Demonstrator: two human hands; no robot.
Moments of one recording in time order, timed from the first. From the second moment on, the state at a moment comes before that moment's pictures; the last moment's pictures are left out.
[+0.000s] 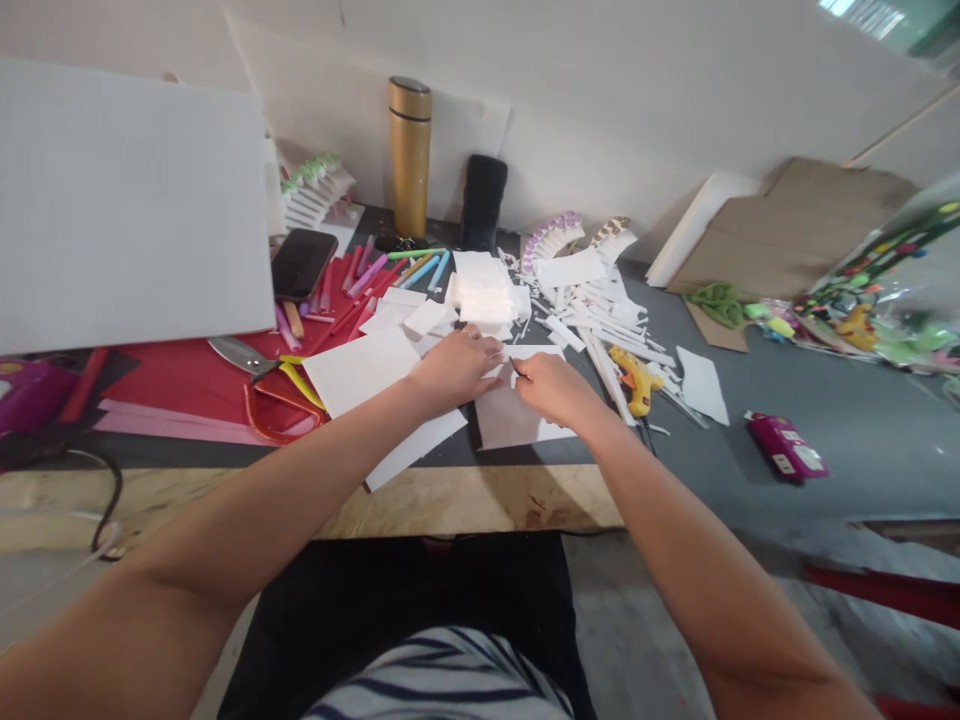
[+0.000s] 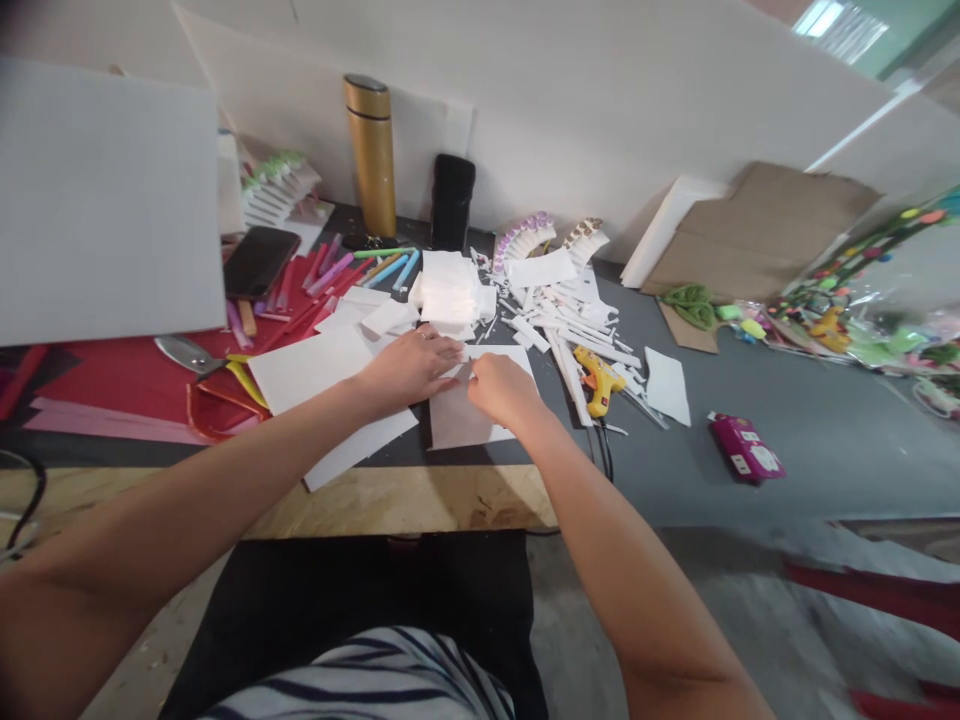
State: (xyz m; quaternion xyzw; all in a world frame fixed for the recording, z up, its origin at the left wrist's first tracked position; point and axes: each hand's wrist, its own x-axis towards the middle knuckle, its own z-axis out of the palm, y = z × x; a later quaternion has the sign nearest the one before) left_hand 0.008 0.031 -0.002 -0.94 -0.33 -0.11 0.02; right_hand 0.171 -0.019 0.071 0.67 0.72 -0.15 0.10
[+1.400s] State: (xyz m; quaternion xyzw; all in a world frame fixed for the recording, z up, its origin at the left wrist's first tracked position) left_hand 0.007 0.032 -0.005 -0.94 -0.33 -0.11 0.01; right_hand 0.178 -0.072 0.064 0.65 0.74 -0.12 0.11
